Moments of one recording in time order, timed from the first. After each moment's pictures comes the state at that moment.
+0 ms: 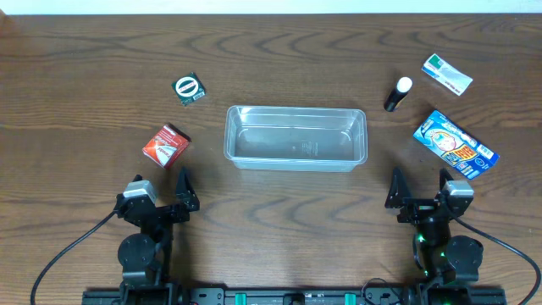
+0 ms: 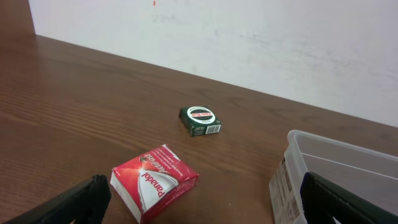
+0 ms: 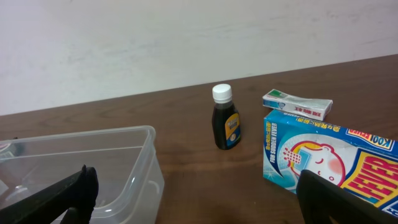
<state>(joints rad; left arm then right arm) 0.02 0.03 0.03 -0.12 -0.03 -0.25 -0.01 0.01 0.01 -0.07 -0.07 0.23</state>
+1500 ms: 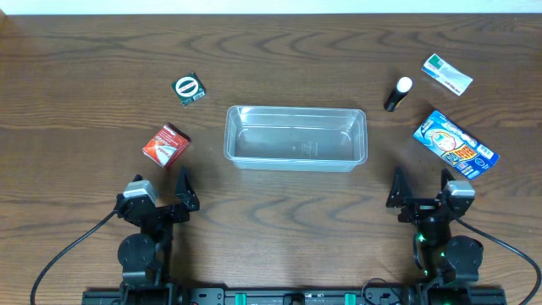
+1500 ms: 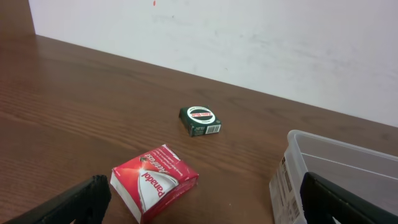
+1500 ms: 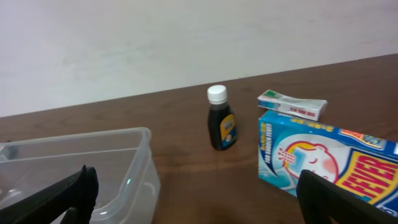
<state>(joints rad) 0.02 0.03 0.03 -0.12 -0.04 -0.25 -0.01 0.01 0.01 -0.06 -0.04 0.23</state>
